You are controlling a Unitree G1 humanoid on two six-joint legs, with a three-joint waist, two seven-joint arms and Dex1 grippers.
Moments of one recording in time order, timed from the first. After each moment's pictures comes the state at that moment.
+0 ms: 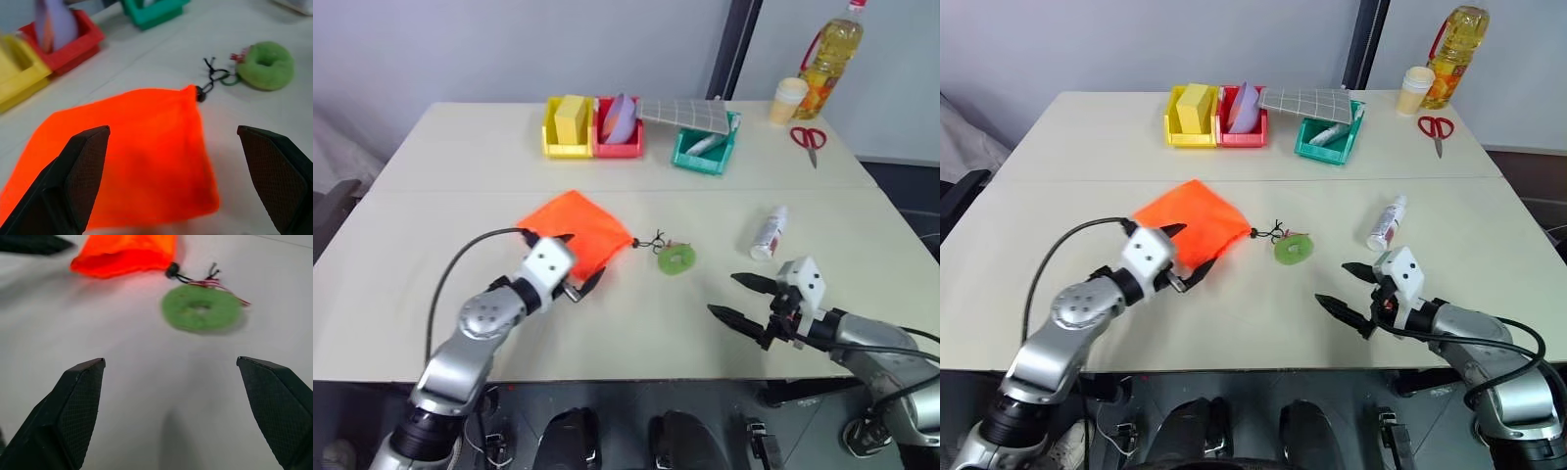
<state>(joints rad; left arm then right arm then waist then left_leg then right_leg) -0.20 0.49 -0.21 -0.40 0.00 0.44 -0.41 0.08 -0.68 -0.16 -0.44 0.54 0.55 0.80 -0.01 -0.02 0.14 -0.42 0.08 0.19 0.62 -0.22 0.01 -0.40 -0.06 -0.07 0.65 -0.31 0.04</state>
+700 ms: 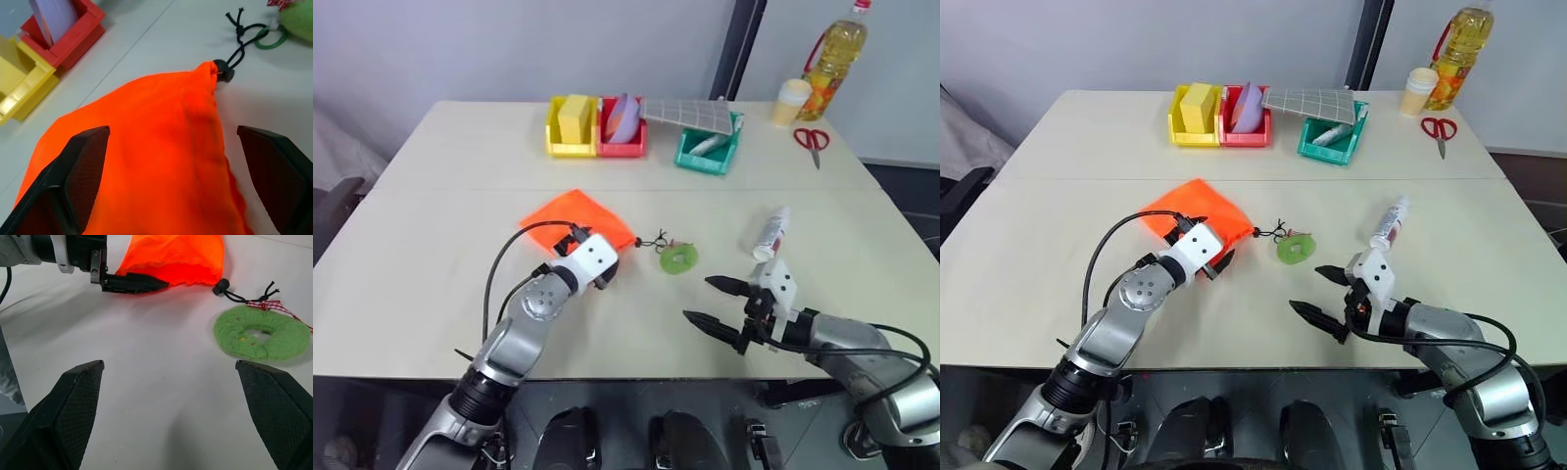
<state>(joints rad) -0.33 0.37 -0.35 -0.21 0.26 0.47 -0.32 0.05 -0.66 -0.09 -0.49 0.56 0.59 0.76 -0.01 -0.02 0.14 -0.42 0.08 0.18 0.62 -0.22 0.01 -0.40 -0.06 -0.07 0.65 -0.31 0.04</state>
